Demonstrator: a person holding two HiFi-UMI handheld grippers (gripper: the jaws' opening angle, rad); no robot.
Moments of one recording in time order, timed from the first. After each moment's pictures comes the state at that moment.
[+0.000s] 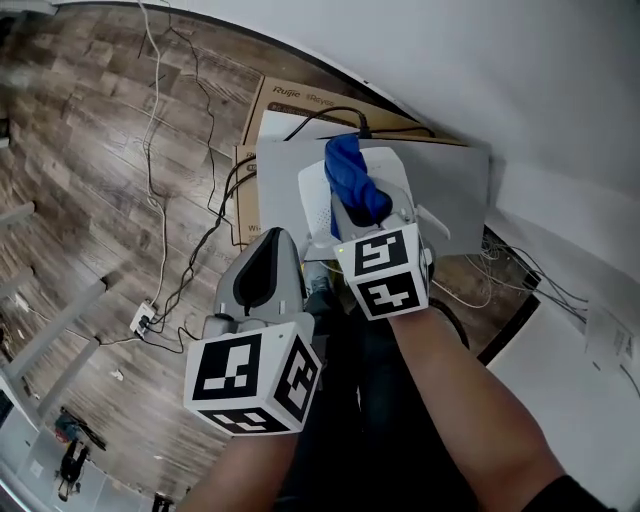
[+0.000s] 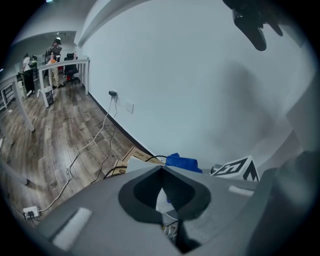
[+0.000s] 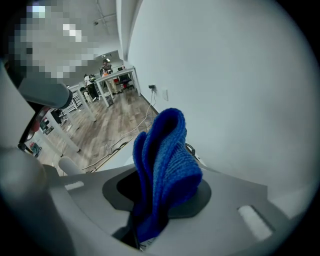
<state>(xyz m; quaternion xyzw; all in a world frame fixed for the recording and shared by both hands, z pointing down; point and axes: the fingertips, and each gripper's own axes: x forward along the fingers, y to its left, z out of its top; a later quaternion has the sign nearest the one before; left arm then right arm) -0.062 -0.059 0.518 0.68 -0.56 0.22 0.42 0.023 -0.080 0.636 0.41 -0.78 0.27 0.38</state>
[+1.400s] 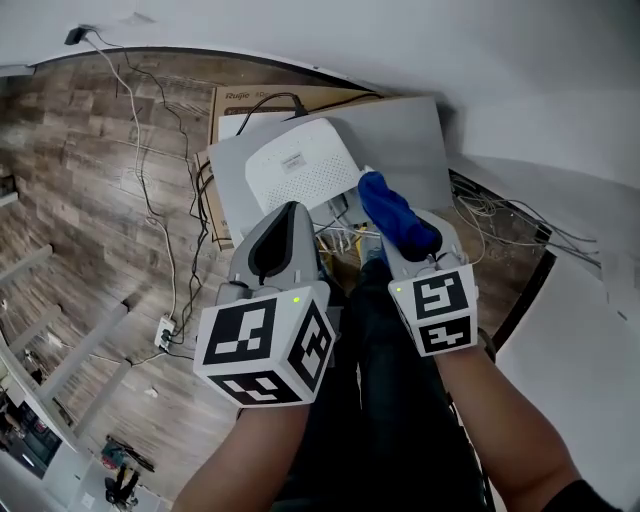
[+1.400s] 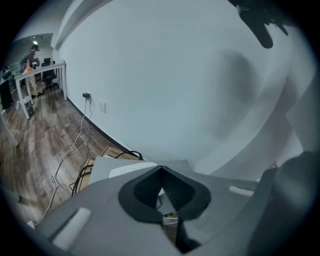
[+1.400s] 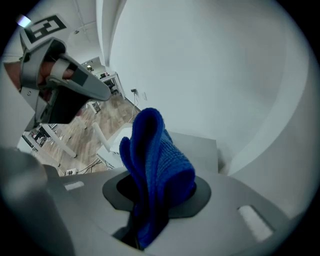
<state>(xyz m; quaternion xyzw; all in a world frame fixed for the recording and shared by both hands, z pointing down) 0.063 -0.033 0.506 0.74 -0.49 0.25 0.38 0.177 0.035 0.594 0.48 -0.74 0.32 0.35</state>
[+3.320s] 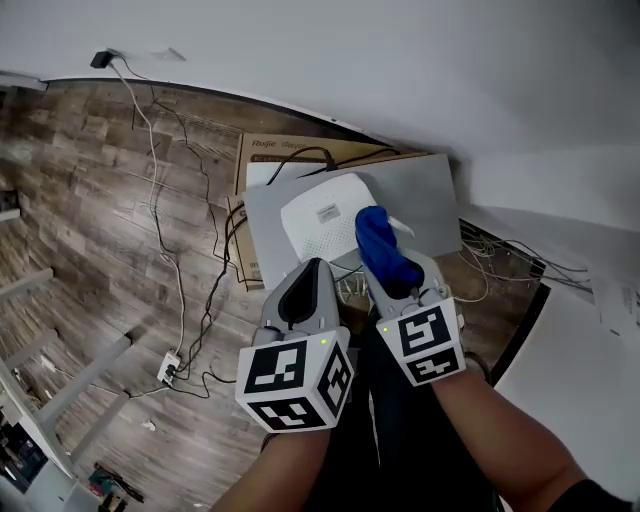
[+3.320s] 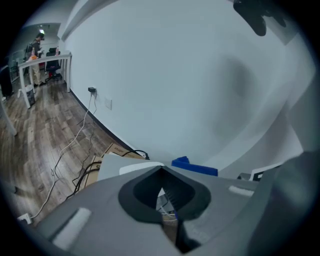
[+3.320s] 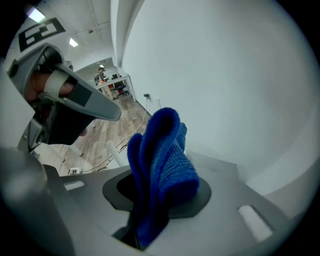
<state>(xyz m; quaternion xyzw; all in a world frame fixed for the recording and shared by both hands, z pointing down) 0.021 -0.034 0.497 0.73 -0.49 0.22 0.42 0.100 -0.002 0.562 0.44 -0.78 0.28 0.35</state>
